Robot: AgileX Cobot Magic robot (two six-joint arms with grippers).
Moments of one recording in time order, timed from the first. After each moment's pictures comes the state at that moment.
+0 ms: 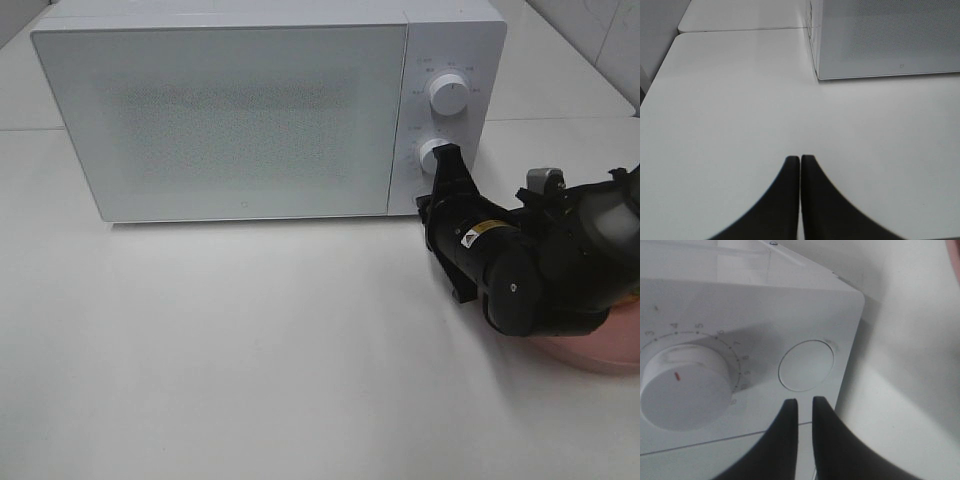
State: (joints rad) left arm -0.01 0.00 -0.50 -0.07 1.04 0.08; right arm 0.54 2.09 -0.68 0.43 -1.02 1.36
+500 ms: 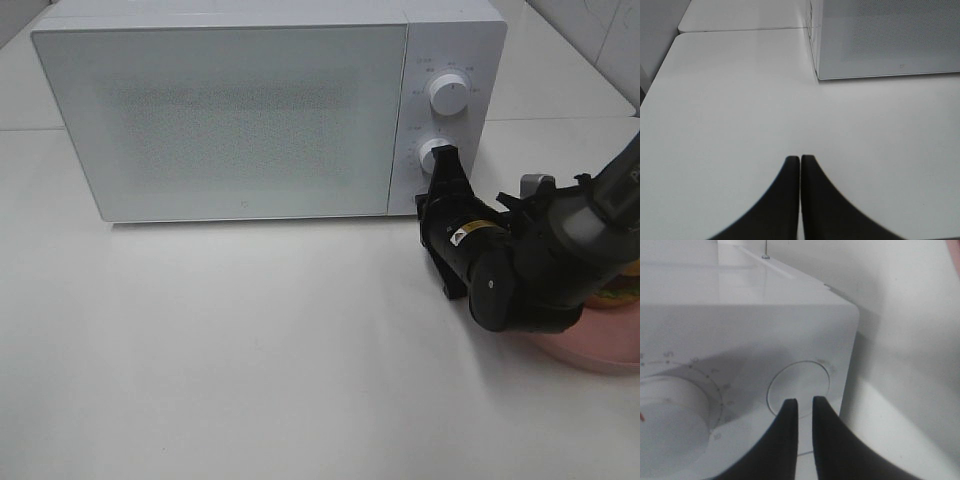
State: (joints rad) left arm -0.01 0.00 -0.50 -0.07 1.04 0.08; right arm 0.54 2.16 -0.74 0.48 -1.05 1.39
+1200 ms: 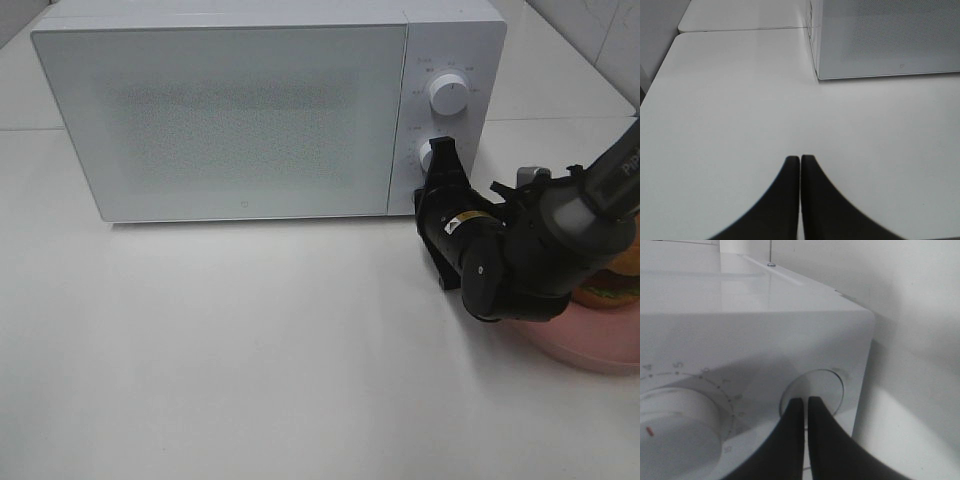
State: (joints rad) left arm -0.01 0.00 -0.50 -0.07 1.04 0.08; right arm 0.54 2.16 -0.79 0.53 -1.02 1.35
